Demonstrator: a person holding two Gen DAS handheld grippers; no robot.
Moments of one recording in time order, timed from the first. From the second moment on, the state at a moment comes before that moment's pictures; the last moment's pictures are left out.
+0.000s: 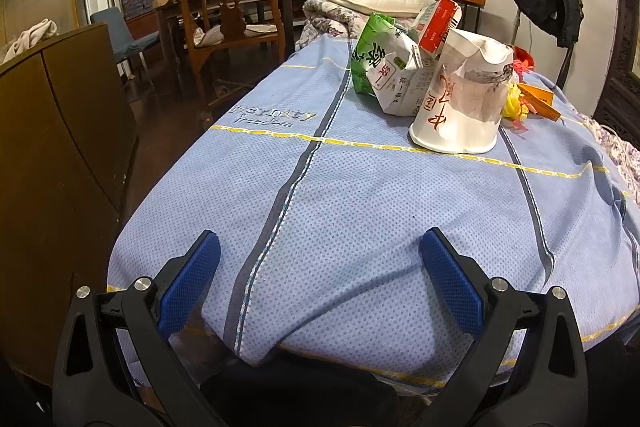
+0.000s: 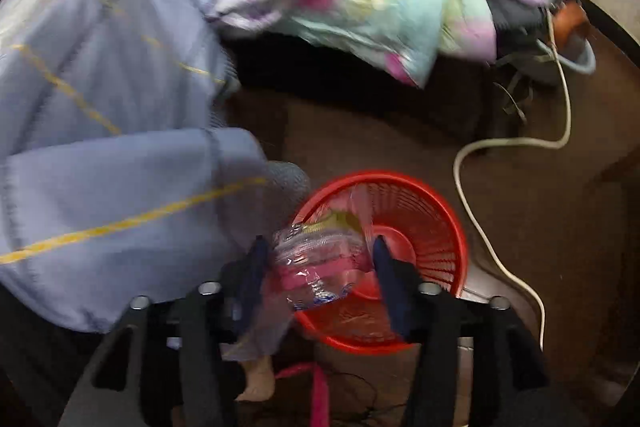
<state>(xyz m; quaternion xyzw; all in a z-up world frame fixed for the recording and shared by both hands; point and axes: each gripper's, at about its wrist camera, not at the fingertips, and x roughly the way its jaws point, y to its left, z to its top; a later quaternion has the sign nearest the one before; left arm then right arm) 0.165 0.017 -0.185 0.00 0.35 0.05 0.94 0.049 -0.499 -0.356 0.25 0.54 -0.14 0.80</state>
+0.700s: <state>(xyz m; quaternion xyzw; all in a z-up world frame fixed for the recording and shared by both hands) 0.193 -0.034 -0.137 0.04 0.30 -0.04 0.95 0.093 -0.355 -0.148 0.24 0.30 0.07 0.92</state>
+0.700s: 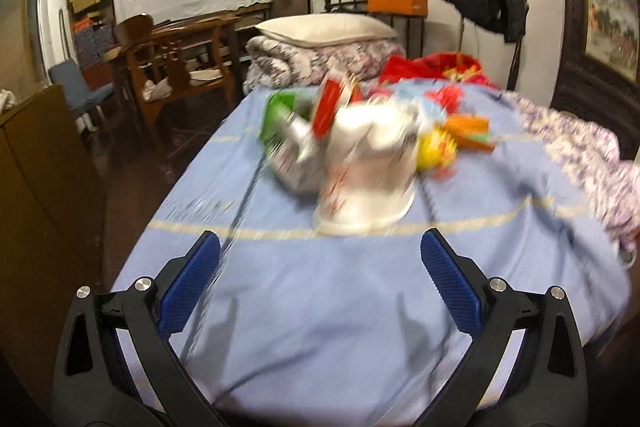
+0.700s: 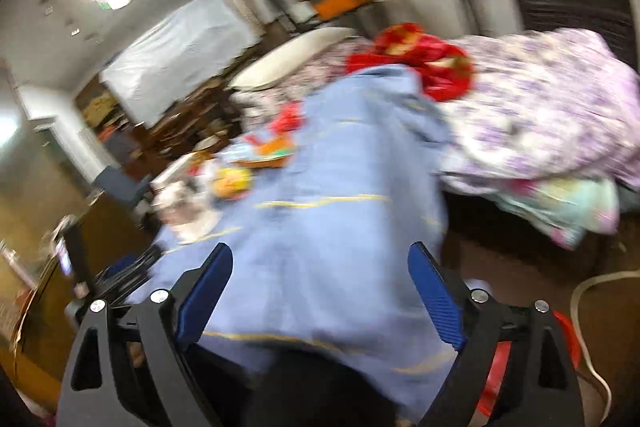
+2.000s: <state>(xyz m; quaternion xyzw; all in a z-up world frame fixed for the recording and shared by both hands) 0.197 0.006 -0.149 -0.05 0.31 -0.11 0.94 0.105 -0.301 -0.140 0.17 0.34 0.06 0.92</state>
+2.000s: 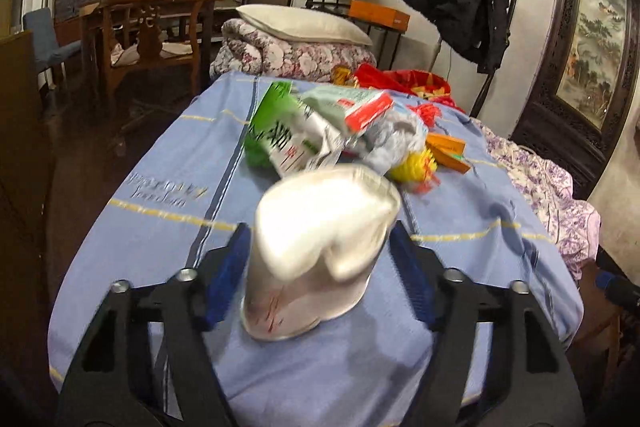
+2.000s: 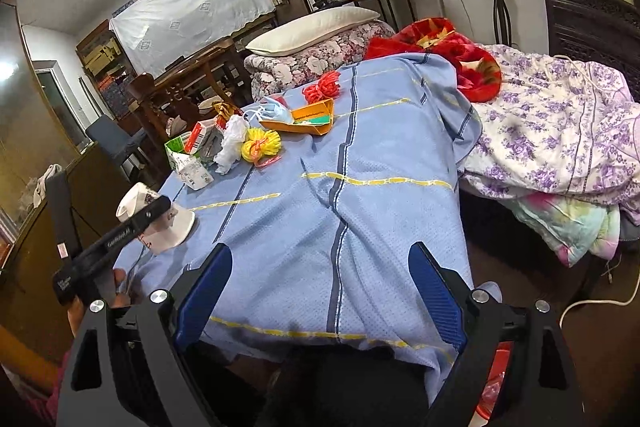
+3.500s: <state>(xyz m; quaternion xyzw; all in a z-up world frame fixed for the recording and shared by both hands) 0.196 0.017 -0.153 -0.04 0.34 -0.05 0.94 0.096 -0.331 -0.140 0.22 0.34 0.06 0.91</state>
